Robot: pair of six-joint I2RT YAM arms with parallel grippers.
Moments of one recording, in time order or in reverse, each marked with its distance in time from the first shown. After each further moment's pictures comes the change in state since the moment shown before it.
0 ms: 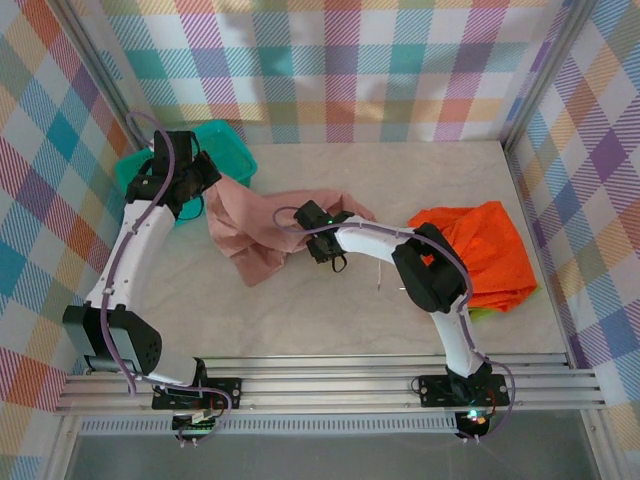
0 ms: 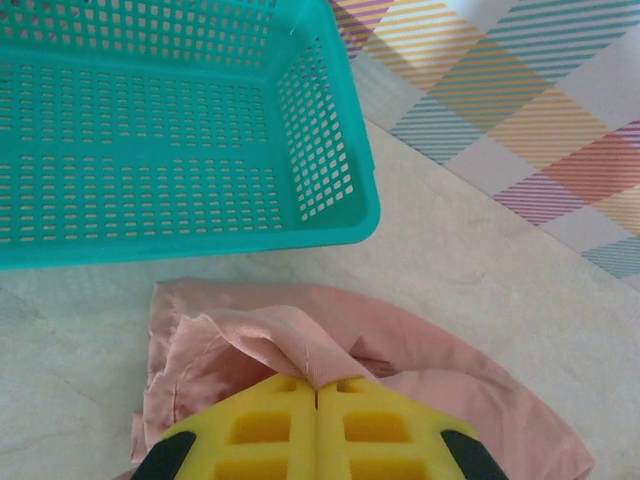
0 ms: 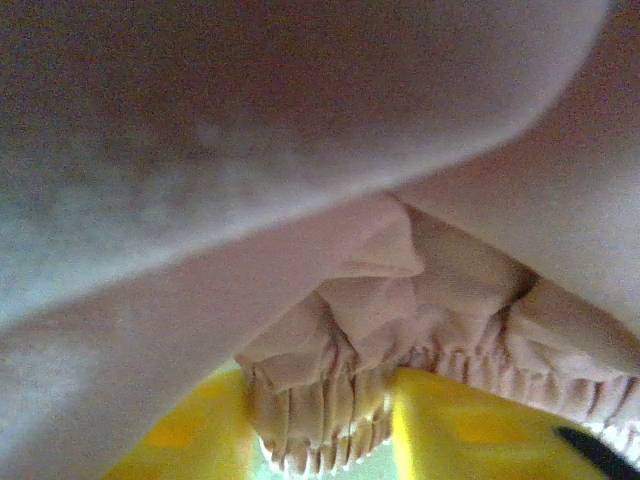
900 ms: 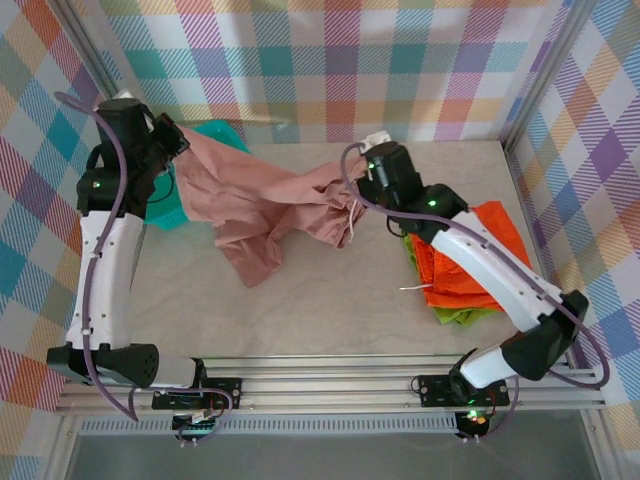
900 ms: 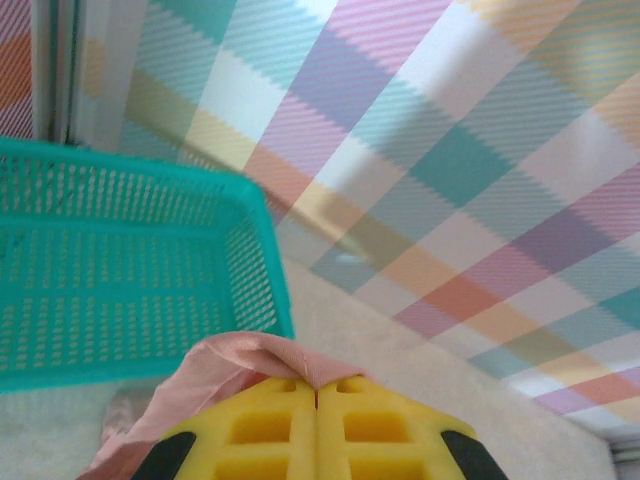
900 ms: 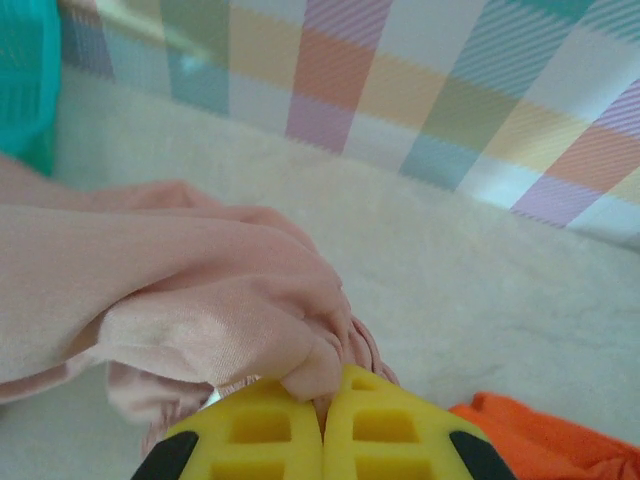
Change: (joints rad) left arm 0.051 -0.078 0.331 -0.090 -0.003 0.000; right arm -0.089 -0.702 0.018 -0.059 0.203 -0.235
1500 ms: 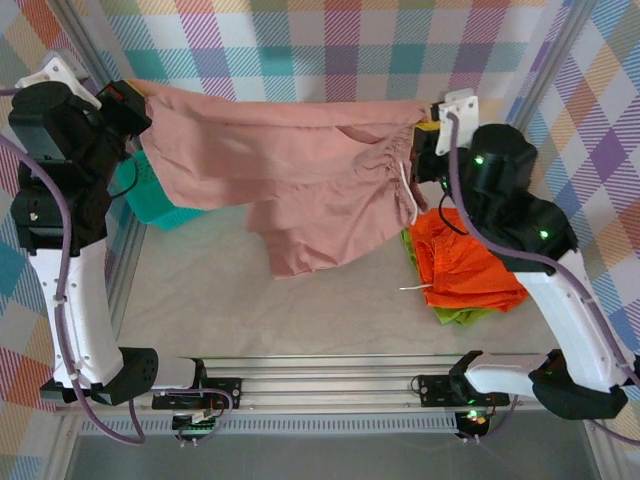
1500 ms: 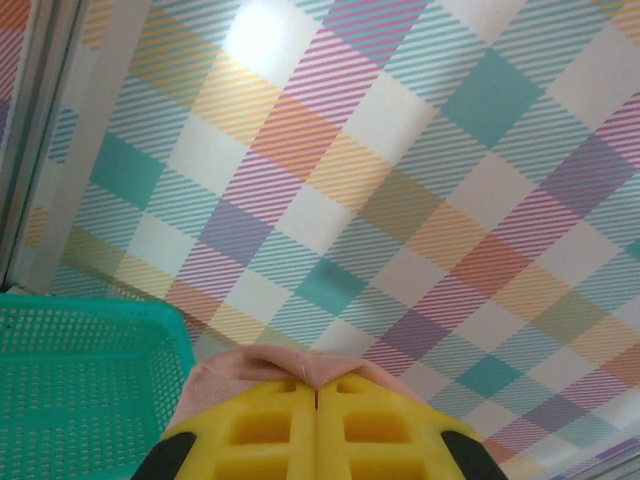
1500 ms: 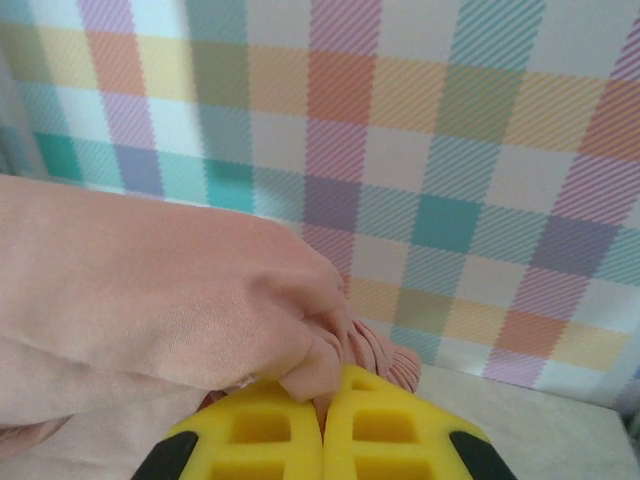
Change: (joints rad) left arm 0.000 -0.019 0.405 -0.130 0.009 0.018; right arm -0.016 -0.244 0.238 -0.027 -0.099 -0.063
